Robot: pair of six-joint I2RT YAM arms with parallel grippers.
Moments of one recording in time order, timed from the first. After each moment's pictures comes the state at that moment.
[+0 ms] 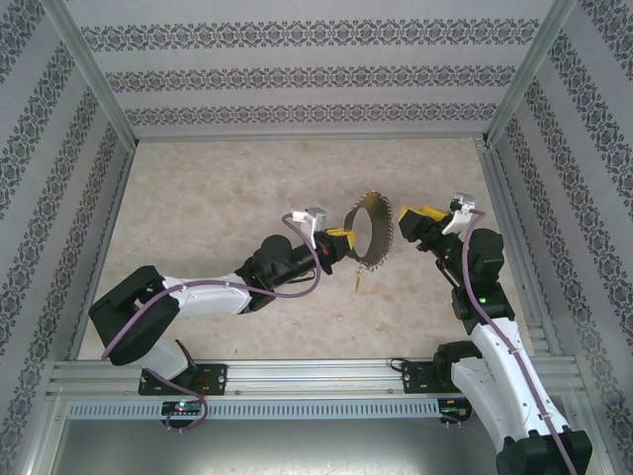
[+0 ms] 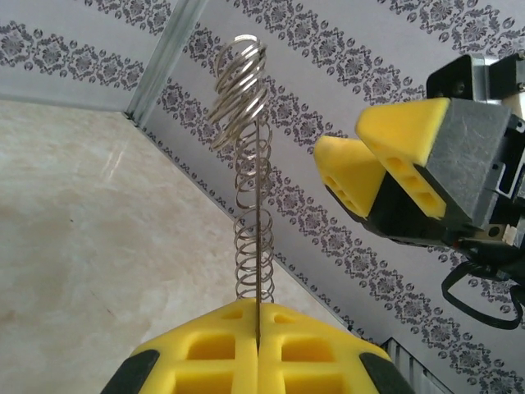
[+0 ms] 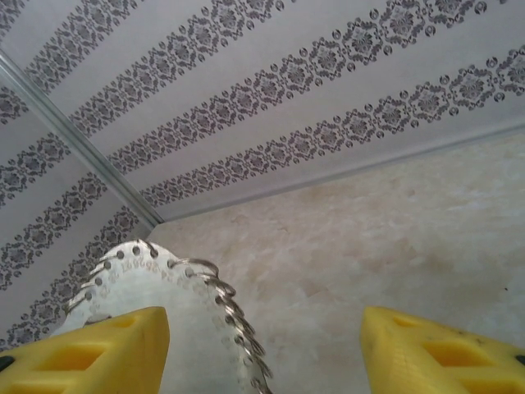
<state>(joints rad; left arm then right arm) -0.88 1.56 0.68 0.89 0.11 -0.58 0.10 0.67 0.50 0.08 -0.37 0.53</state>
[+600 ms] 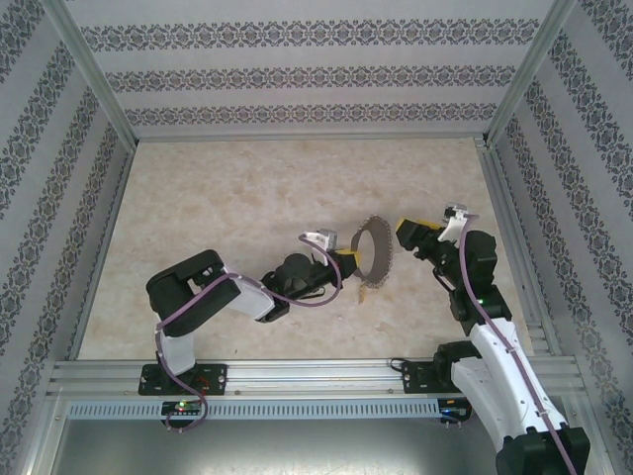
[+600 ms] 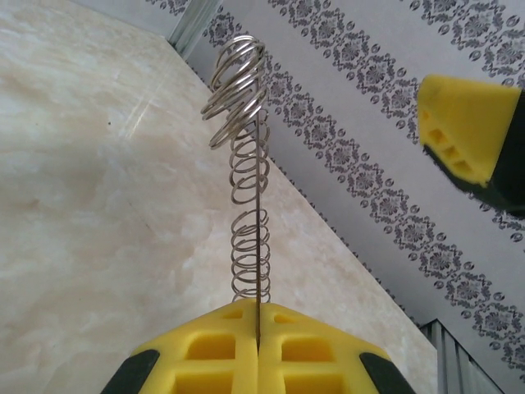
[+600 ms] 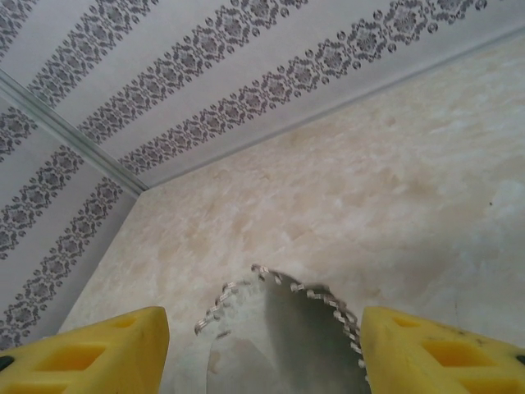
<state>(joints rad) -0.92 1.89 0.69 1.13 0.03 -0.67 0.09 0.67 0.45 -0.02 -0.39 0.57</state>
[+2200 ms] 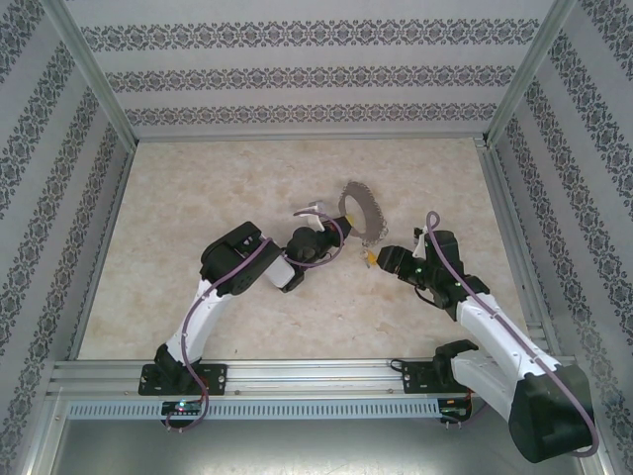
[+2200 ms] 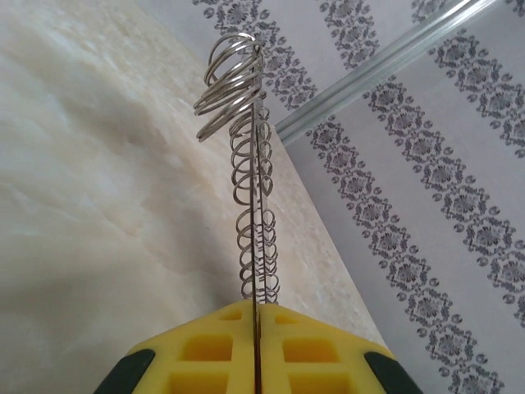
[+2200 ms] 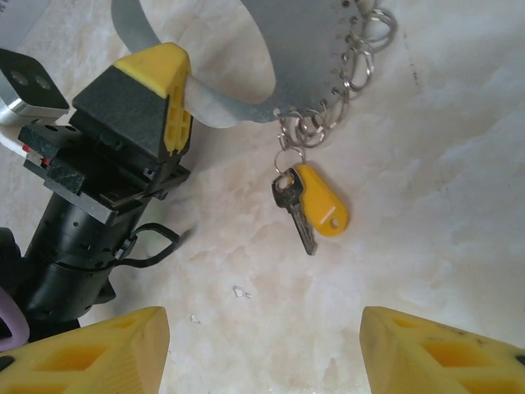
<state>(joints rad) -0.70 2.37 1.06 1.29 -0.03 -0.94 0.23 0.94 0.44 -0.24 -0.33 0.69</state>
